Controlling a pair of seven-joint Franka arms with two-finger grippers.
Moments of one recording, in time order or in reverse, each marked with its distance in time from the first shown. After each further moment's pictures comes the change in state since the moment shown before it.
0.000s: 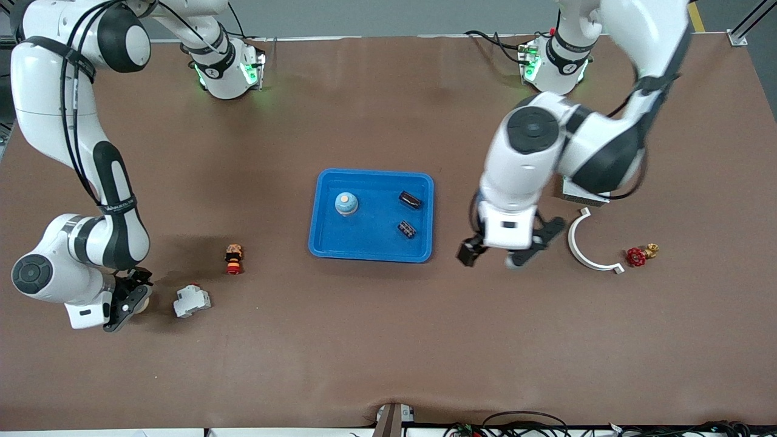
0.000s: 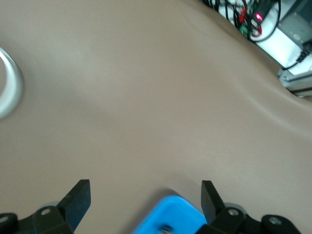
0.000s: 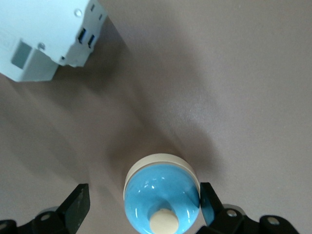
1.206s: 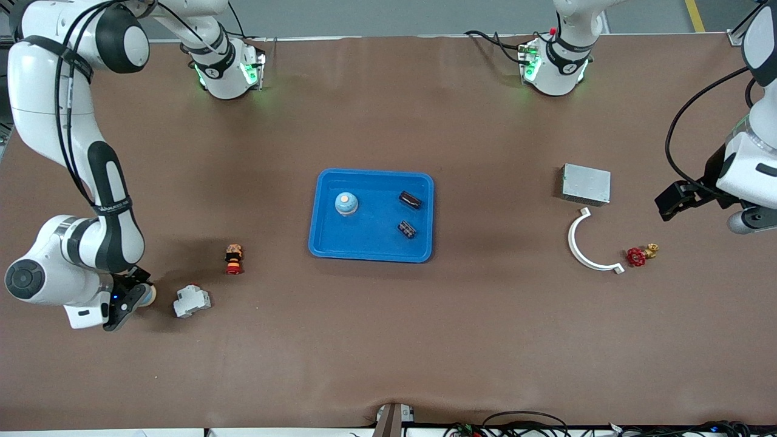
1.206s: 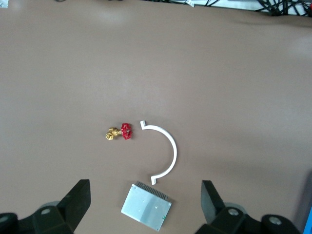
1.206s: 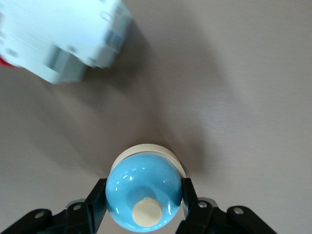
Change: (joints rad) left arm 0.392 -0.282 0.004 0.023 -0.117 -0.329 0.901; right arm 0.005 -0.013 0.019 0.047 0.022 -0.176 0.048
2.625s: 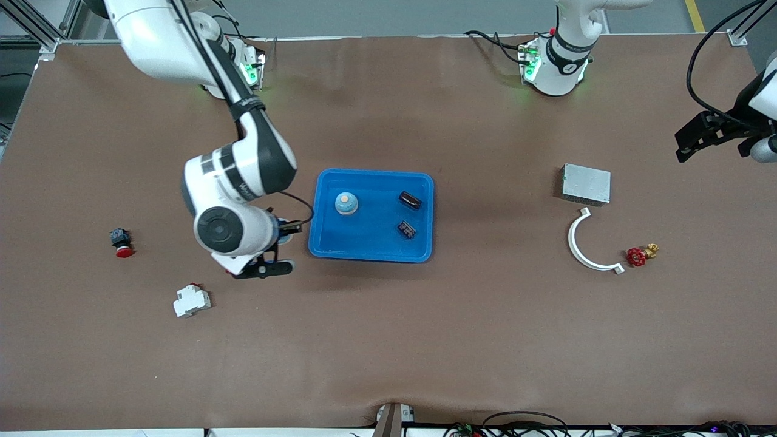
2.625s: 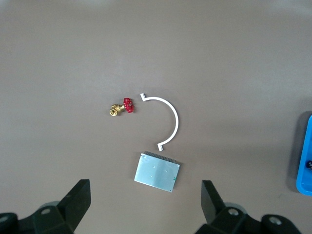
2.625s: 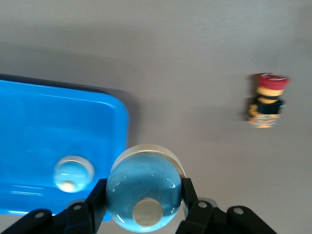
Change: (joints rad) left arm -0.442 -0.208 0.542 -0.105 -0.165 -0.086 0.240; right arm 0.583 -0.237 0.015 -0.020 0.142 -0.385 1.405
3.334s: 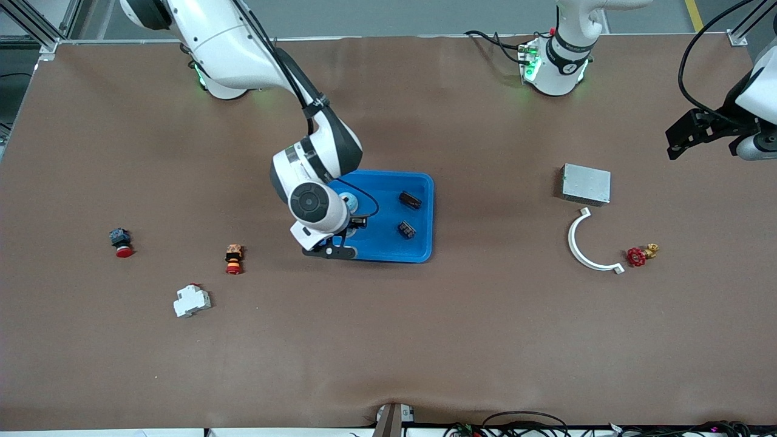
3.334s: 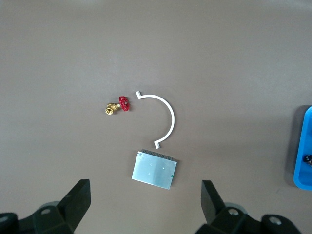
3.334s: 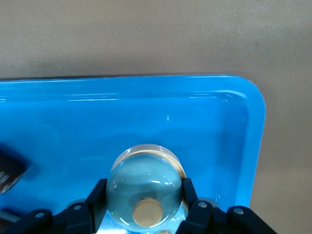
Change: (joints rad) left arm -0.009 0.000 -0.012 -0.004 -0.001 -0.008 0.000; right arm 0.183 0.102 -0.002 -0.126 0.097 0.342 0.256
